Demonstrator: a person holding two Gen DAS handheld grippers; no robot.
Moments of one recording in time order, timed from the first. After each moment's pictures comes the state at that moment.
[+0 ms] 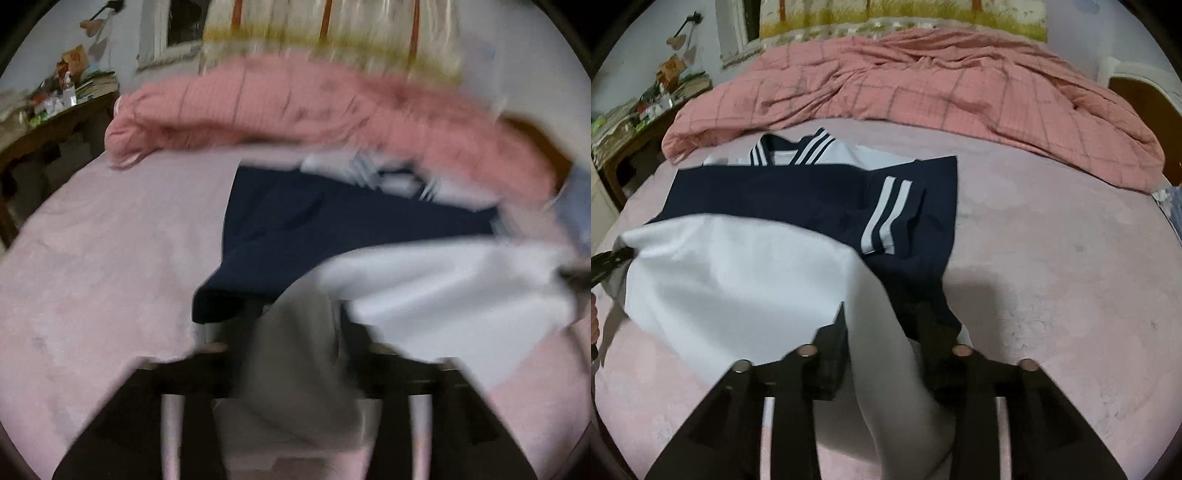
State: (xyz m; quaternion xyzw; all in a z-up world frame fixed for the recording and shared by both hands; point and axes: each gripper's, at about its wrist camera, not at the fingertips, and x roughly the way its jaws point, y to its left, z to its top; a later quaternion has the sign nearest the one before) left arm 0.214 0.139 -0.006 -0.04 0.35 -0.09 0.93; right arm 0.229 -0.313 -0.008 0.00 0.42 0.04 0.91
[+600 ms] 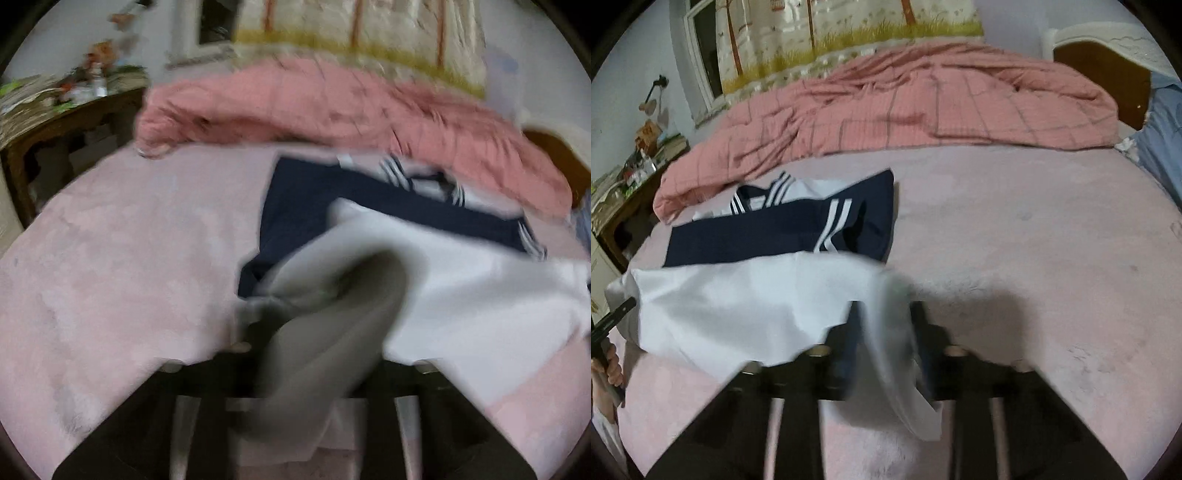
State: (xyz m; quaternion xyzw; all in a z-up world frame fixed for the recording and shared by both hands) left arm 0.217 0.149 -0.035 -0.03 0.36 -0.03 0.93; right arm 0.192 -0.376 -0.006 0.09 0.39 0.00 0.92
